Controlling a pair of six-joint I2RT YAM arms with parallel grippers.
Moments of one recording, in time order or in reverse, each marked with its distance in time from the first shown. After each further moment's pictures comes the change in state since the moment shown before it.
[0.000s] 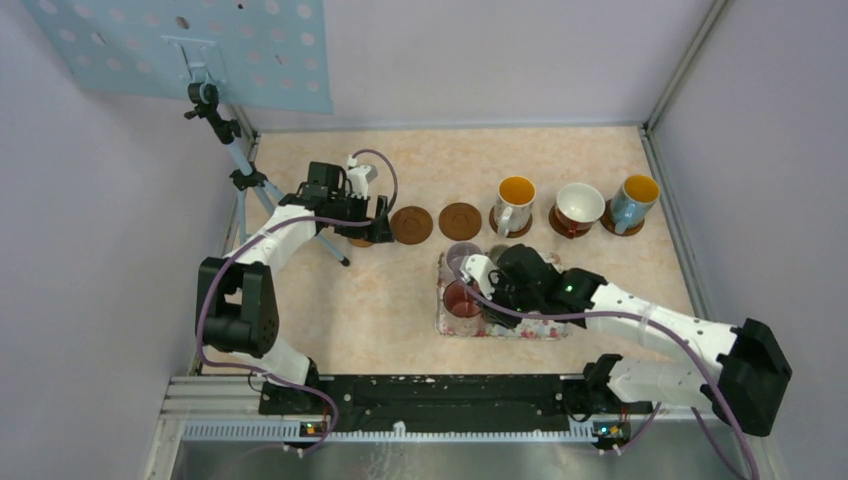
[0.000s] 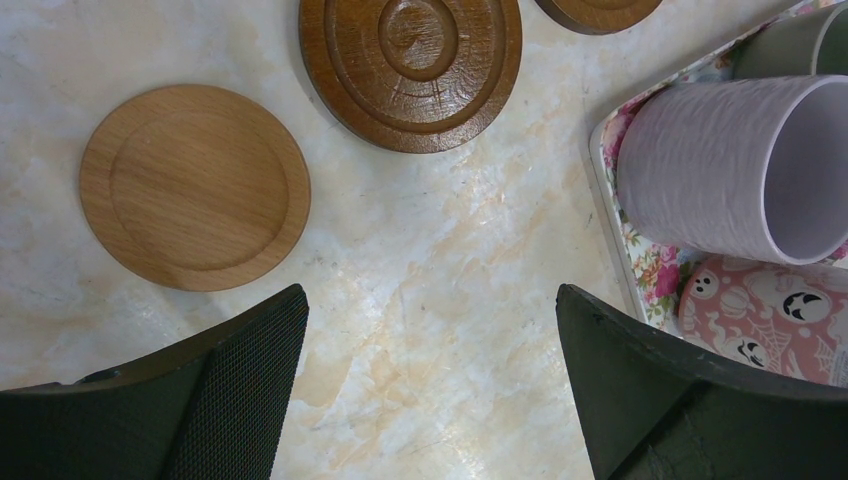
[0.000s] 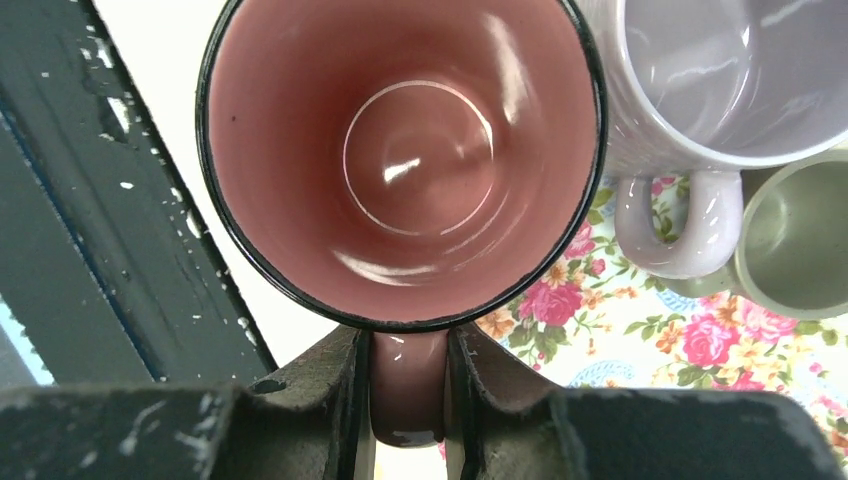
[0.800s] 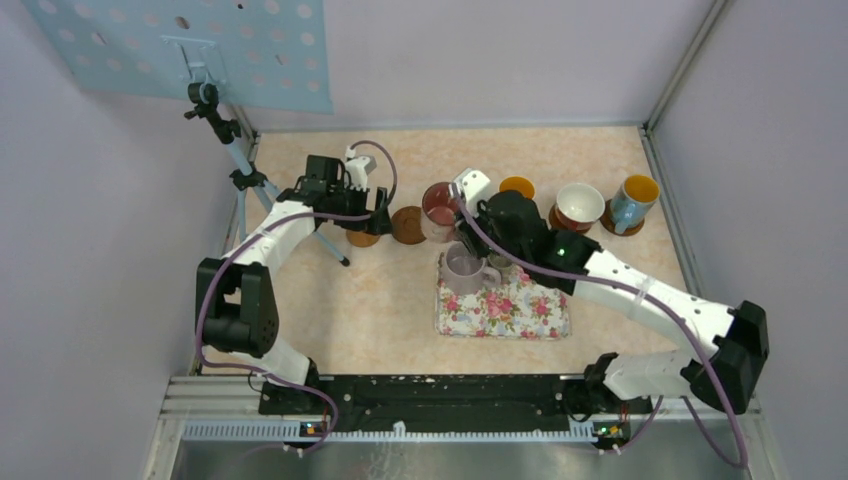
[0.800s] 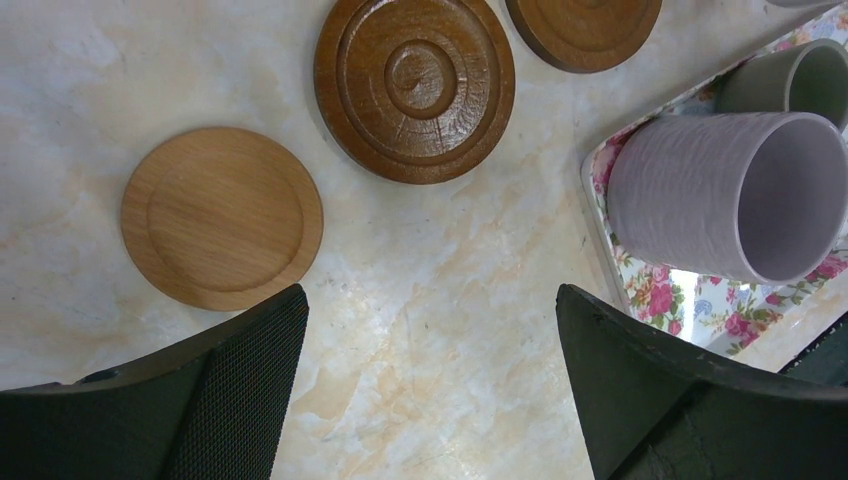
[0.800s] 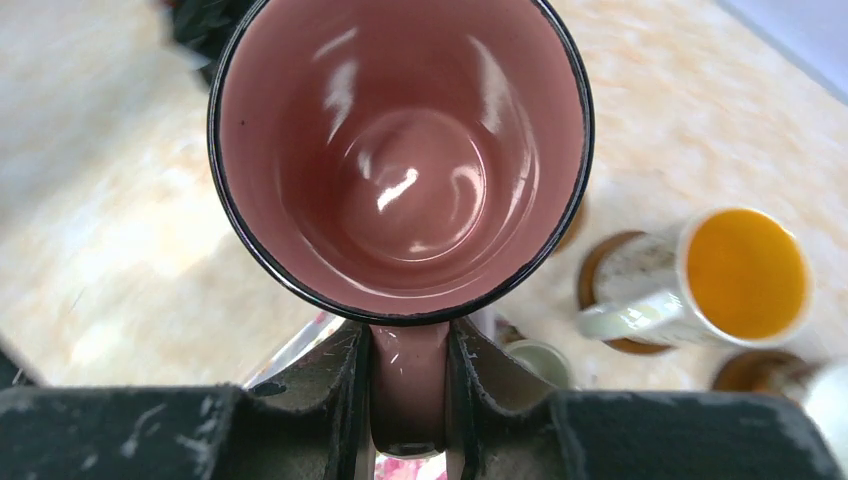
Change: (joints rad) left arm 0.000 0.000 0.041 0.001 -0.006 -0.004; right arm 0.000 0.091 0.353 0.175 0.277 0.151
